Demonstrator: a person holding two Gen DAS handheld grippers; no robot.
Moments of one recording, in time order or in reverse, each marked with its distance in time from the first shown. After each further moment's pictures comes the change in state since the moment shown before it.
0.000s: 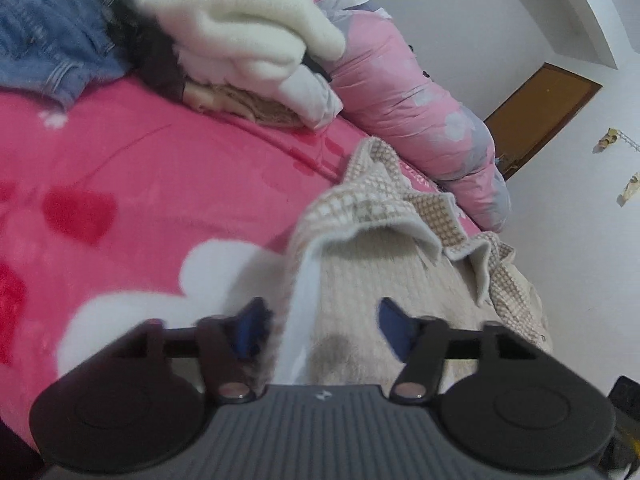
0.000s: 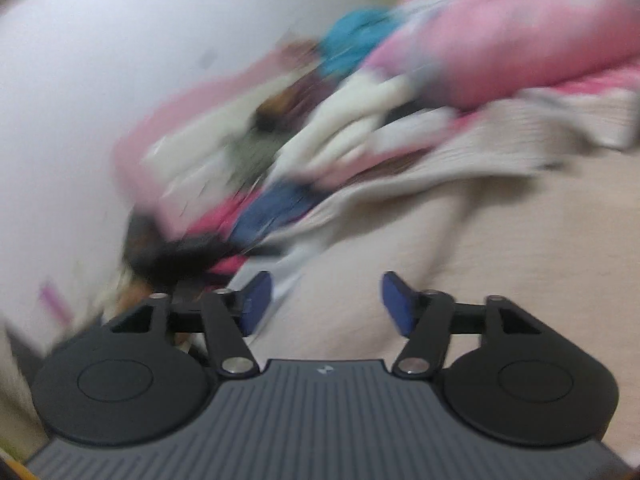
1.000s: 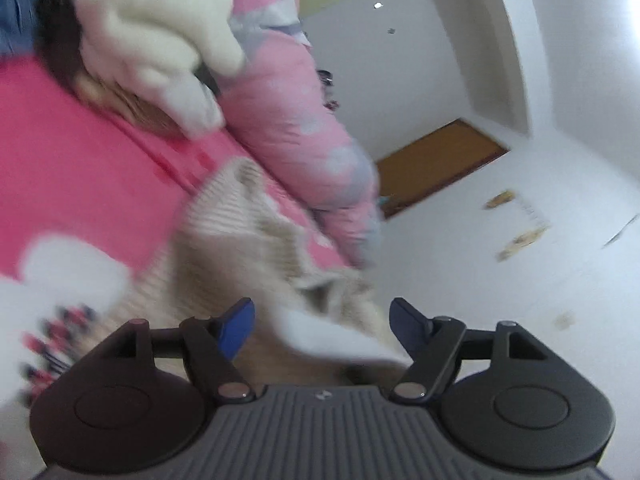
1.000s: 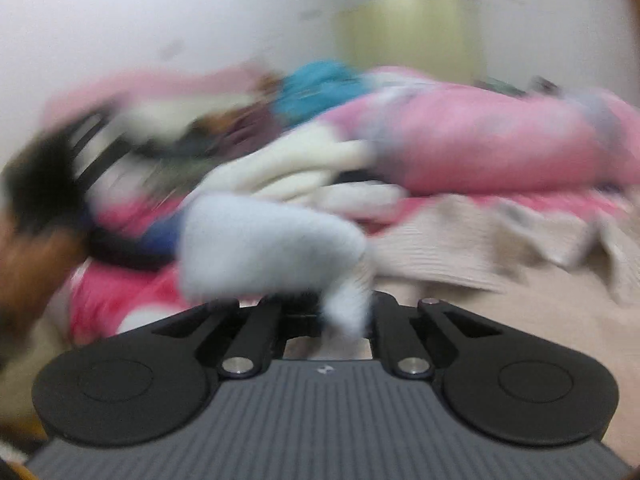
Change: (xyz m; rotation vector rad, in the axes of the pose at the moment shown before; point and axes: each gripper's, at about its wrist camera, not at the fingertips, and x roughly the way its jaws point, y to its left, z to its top) left arm -0.019 -0.045 0.015 -0.124 -0.061 -0.353; right arm -0.014 0.025 0.012 -0.096 -0.249 -0.421
